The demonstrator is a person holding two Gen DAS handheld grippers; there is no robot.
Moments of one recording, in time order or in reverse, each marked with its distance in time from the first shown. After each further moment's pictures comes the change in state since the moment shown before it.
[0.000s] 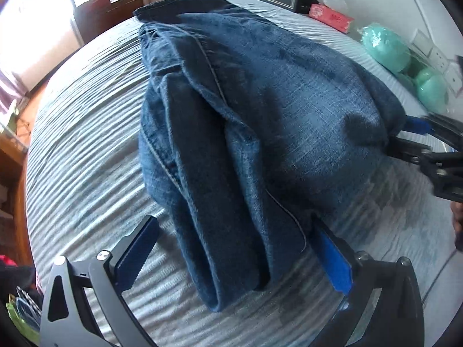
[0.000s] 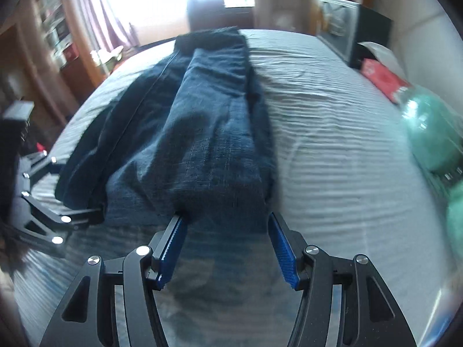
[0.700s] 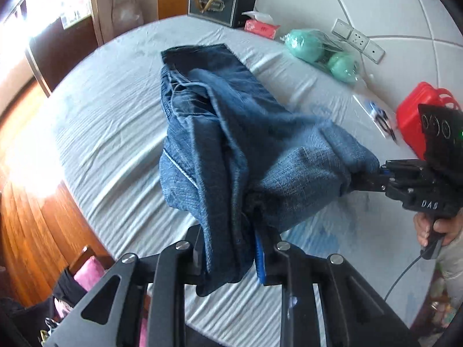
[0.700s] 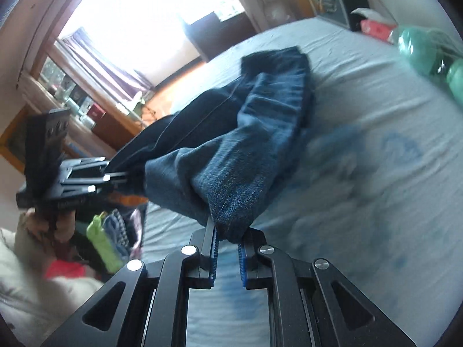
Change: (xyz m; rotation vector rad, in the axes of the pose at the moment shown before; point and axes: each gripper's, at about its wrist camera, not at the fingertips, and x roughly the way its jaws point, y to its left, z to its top) left arm -0.161 0.065 -0.054 0.208 0.016 -0.241; right arm -0.116 0.133 -0.063 0.367 -0.065 0.255
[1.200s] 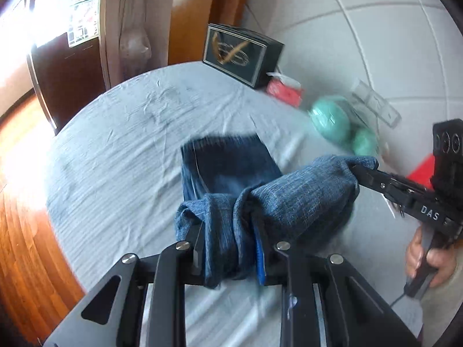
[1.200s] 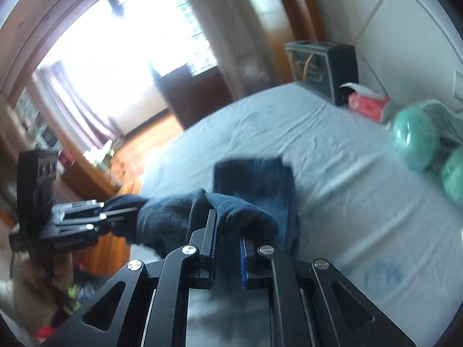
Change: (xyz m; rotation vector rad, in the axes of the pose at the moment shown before) left arm 0.032 0.074 0.184 -0.066 -0.189 -0.036; right arm 0.027 -0.013 0.183 0.071 -0.286 -0.157
